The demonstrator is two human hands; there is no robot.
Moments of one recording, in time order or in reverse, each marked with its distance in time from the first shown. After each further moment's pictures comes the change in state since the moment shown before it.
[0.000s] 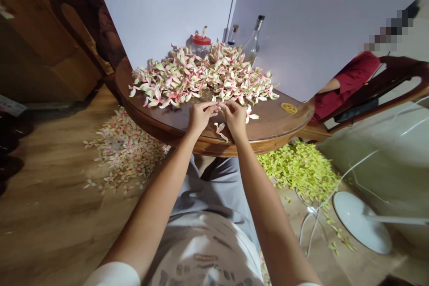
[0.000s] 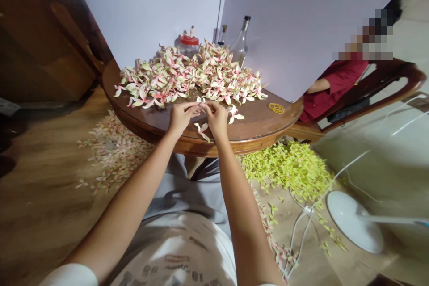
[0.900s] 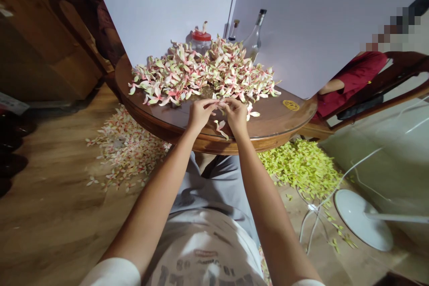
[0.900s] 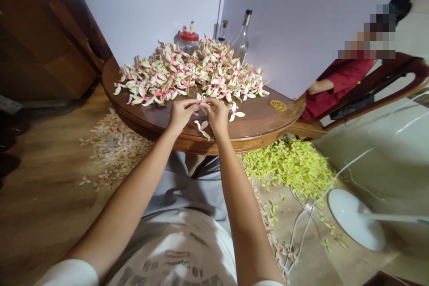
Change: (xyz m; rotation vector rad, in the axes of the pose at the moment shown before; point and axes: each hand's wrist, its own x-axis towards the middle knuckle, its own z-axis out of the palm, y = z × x) left_hand 0.002 -0.003 -0.003 0.115 -0.020 0.047; right_hand 0.003 0.007 -0.002 -0.007 0.006 -0.049
